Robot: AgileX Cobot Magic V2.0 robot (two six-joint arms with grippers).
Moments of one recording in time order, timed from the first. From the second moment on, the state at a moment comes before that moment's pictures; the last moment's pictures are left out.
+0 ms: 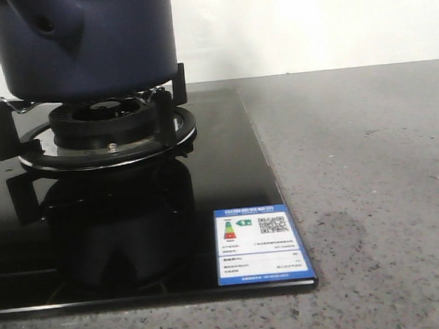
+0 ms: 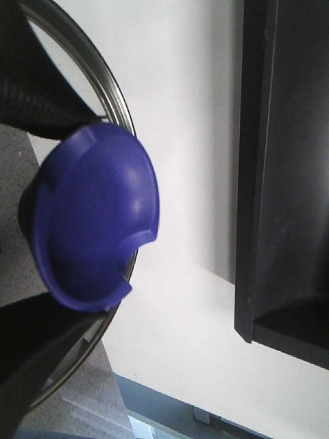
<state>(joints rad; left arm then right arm) 0.00 1.35 -1.25 -1.60 0.62 1.45 0.41 1.29 -1.07 -0.77 0.36 0.75</state>
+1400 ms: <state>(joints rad) 0.00 1.35 -1.25 -1.59 0.63 1.45 0.22 1.36 -0.76 -0.75 -0.08 0.81</state>
